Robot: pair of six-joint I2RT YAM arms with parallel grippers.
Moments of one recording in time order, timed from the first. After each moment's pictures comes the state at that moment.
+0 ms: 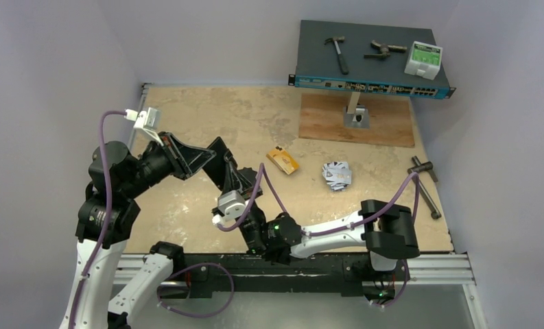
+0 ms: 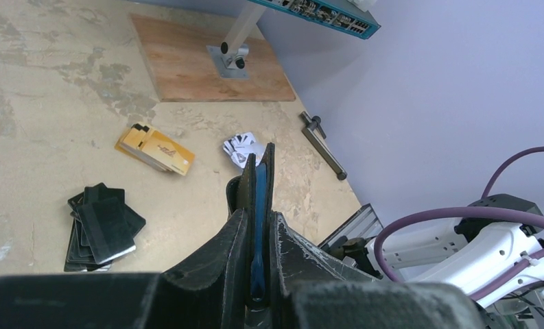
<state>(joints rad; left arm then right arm) -0.23 0.70 1.18 -0.62 0.51 -0.62 1.53 1.74 1.06 1.46 0.93 -1.04</state>
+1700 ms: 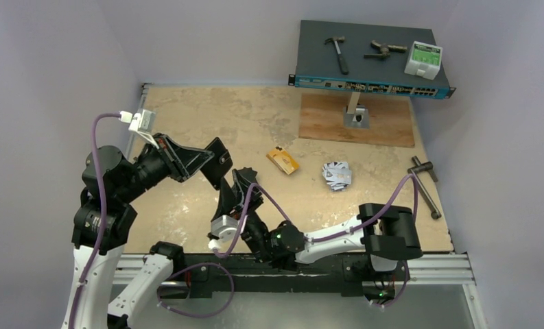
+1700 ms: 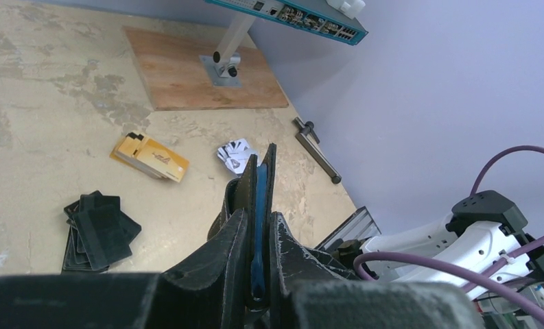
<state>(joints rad) -0.22 0.68 1.20 -0.61 0.53 -0.63 1.58 1.71 0.93 1.47 0.81 -1.20</state>
